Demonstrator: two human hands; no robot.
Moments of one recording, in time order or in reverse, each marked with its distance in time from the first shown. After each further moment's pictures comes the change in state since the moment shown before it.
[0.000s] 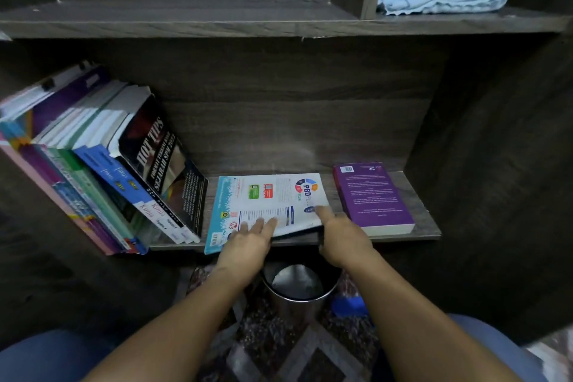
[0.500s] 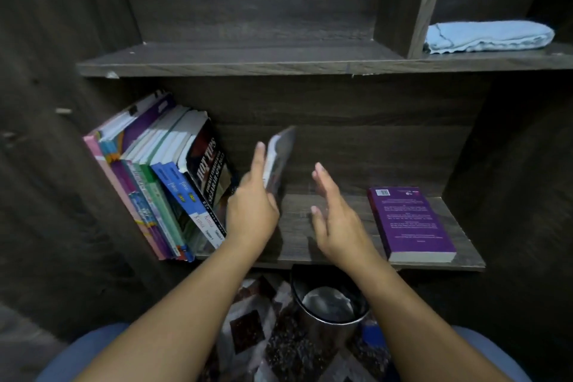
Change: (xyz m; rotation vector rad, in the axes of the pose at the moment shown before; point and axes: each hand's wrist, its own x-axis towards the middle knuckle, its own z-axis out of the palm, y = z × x) left_hand -0.025 -0.033 -0.119 -0.516 0.674 -0.271; right_hand -0.016 -0.075 -0.034 0.547 0.391 -0.585
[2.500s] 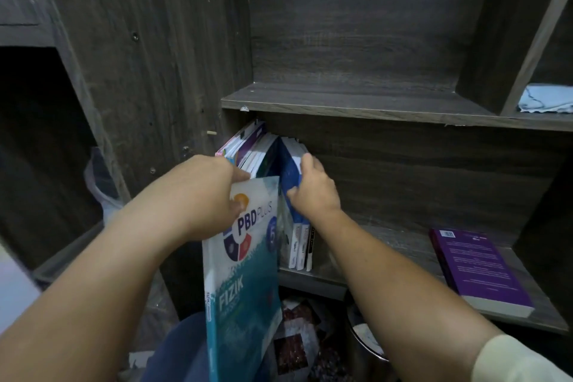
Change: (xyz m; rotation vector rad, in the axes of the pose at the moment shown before) left_hand -0.018 -0.027 -0.264 0.563 -0.345 -0.011; right_hand 0.119 -0.137 0.095 -0.269 -0.018 0.074
